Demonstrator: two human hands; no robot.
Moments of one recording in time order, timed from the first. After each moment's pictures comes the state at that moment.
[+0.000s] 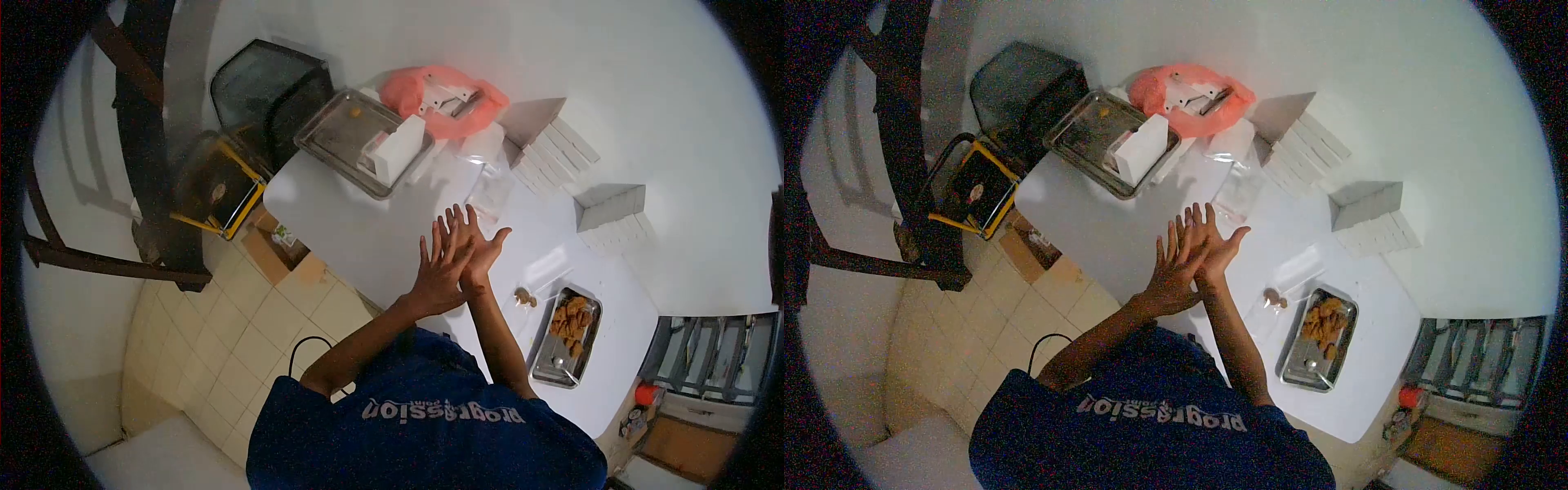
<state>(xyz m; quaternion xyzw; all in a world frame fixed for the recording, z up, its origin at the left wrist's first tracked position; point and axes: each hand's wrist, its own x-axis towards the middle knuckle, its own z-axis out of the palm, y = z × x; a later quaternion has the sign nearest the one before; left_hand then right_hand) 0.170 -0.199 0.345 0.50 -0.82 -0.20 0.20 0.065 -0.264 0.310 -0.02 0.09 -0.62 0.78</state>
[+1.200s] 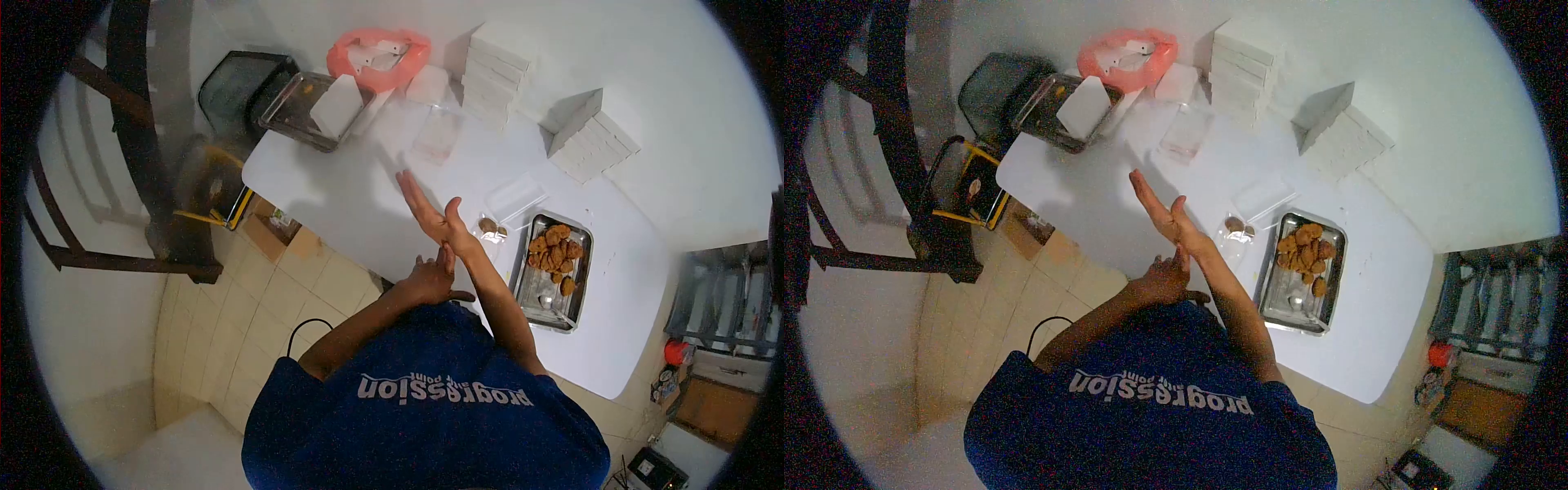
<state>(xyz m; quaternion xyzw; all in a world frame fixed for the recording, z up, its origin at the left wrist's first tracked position) 0.031 -0.063 0.321 0.44 -0.84 -0.30 -0.14 -0.059 -0.149 0.346 -0.60 0.10 -0.41 0.68</state>
